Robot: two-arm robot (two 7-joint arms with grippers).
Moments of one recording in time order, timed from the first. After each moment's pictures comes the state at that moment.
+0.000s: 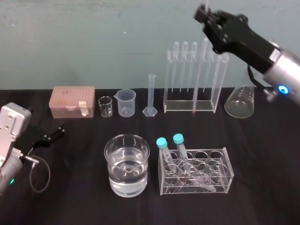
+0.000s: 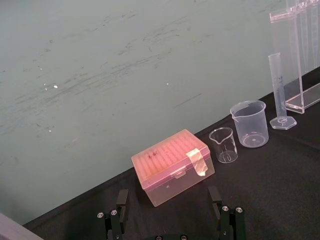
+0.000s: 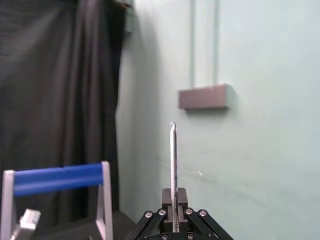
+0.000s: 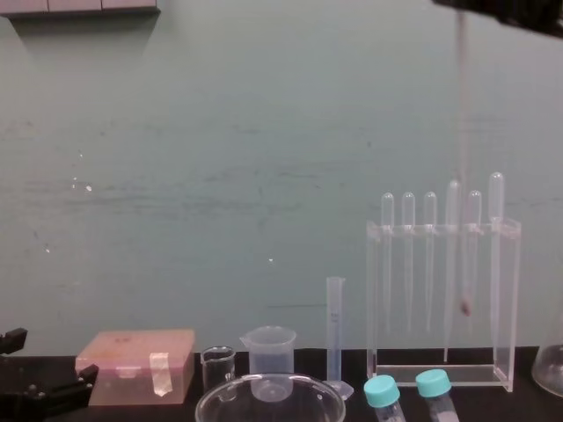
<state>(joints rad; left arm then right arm) -0.20 0.60 0.45 -1.41 -0.25 -0.12 0.03 0.43 0.61 -0.35 -1.64 0.81 -0.05 0.55</state>
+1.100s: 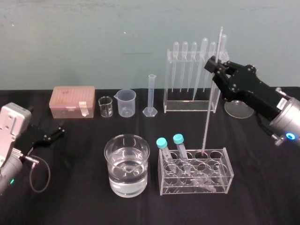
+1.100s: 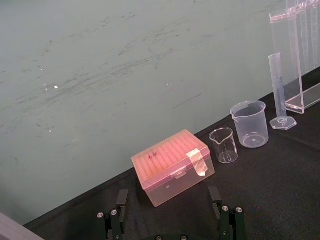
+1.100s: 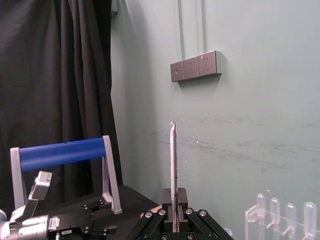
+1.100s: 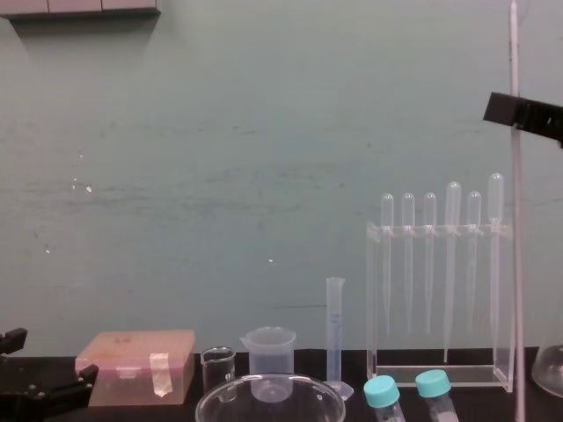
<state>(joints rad) -0.20 0.60 0.45 -1.41 -0.25 -0.12 0.03 0.21 0.63 -0.28 -1.70 0.79 -0.09 0.56</state>
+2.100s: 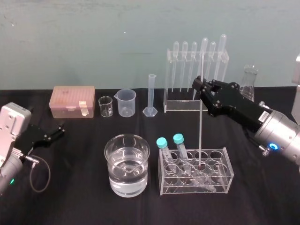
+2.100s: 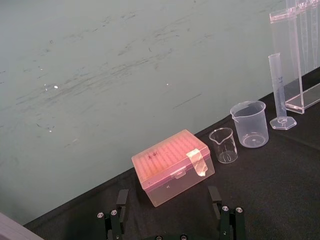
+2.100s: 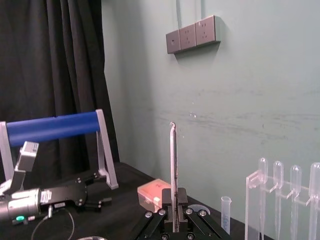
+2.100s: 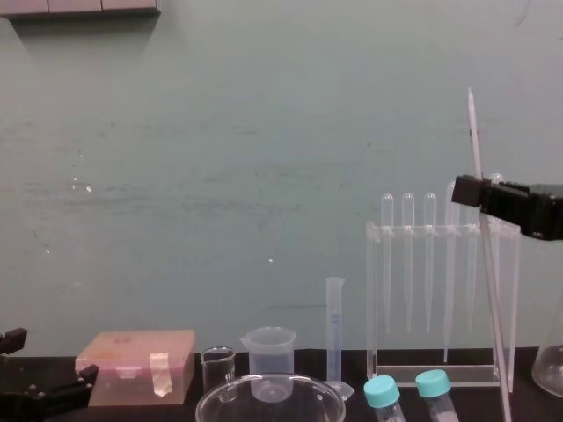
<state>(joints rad) -0.20 0.60 0.45 -1.41 -0.25 -0.12 0.03 0.23 0.58 -0.32 -1.60 0.71 -0.07 0.56</state>
